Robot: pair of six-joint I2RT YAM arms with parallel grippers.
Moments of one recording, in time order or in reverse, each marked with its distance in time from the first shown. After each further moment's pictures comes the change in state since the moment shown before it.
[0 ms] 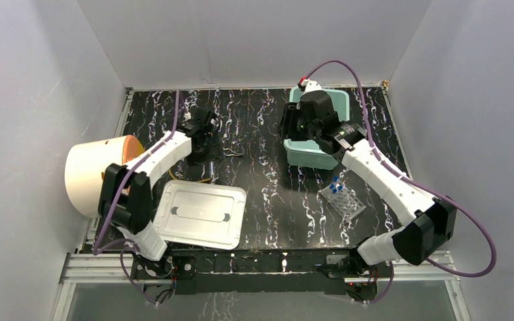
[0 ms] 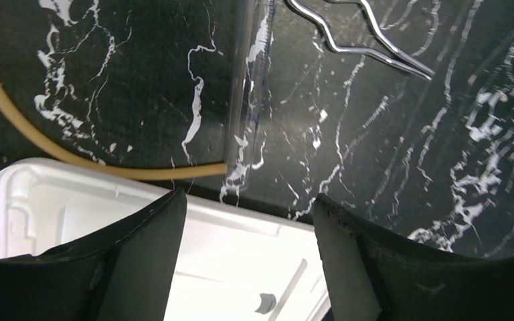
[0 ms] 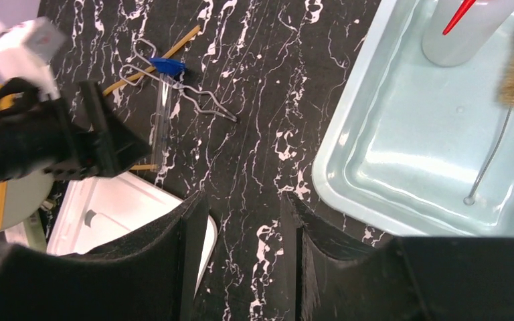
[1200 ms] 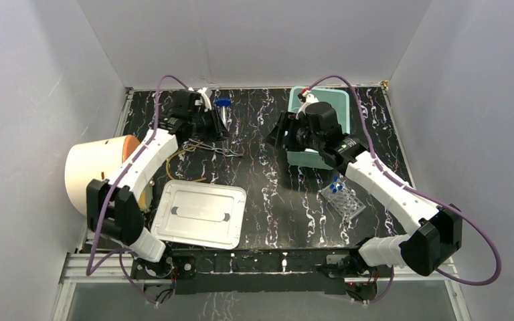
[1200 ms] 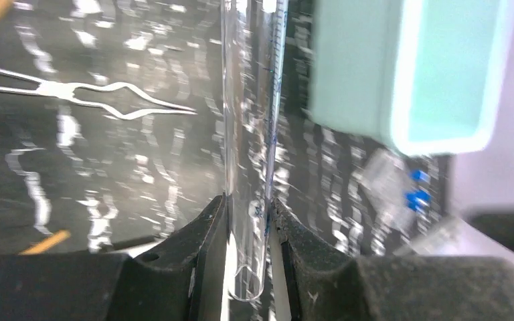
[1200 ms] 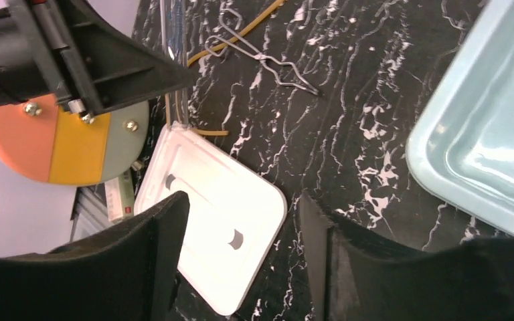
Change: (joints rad) left arm 0.057 -0.029 0.097 0.195 0.380 0.098; right arm 0.000 -0.102 -0.192 0.172 -0.212 0.143
